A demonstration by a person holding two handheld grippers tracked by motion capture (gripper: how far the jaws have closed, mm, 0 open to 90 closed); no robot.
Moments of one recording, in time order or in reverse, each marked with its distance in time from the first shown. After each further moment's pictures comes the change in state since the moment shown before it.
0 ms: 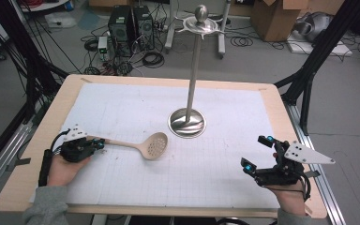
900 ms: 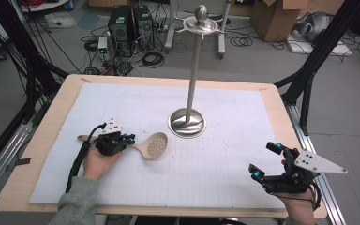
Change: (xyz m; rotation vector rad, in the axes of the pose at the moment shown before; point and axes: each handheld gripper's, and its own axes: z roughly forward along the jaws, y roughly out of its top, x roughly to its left) left arm -0.053 0.040 0.063 -0.003 -0.059 0.008; right arm 0.003 -0.007 -0.025 0.009 -0.036 0.028
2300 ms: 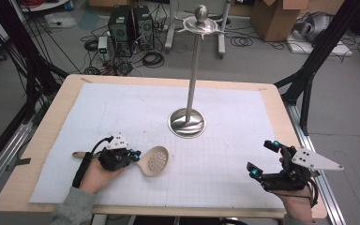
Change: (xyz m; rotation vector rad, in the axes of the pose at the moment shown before) left arm -0.040 -0.018 -0.020 0.081 -0.133 0.100; right arm -0.003 0.002 0.009 0.001 0.018 -0.005
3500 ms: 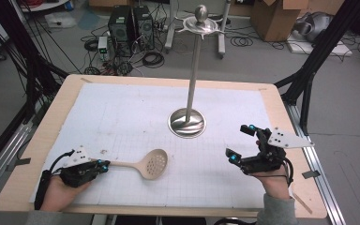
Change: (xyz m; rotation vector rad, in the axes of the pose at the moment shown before) left arm 0.020 -0.059 -0.076 -0.052 0.083 -0.055; right arm 0.001 0.022 0.061 -0.039 0.146 -0.031
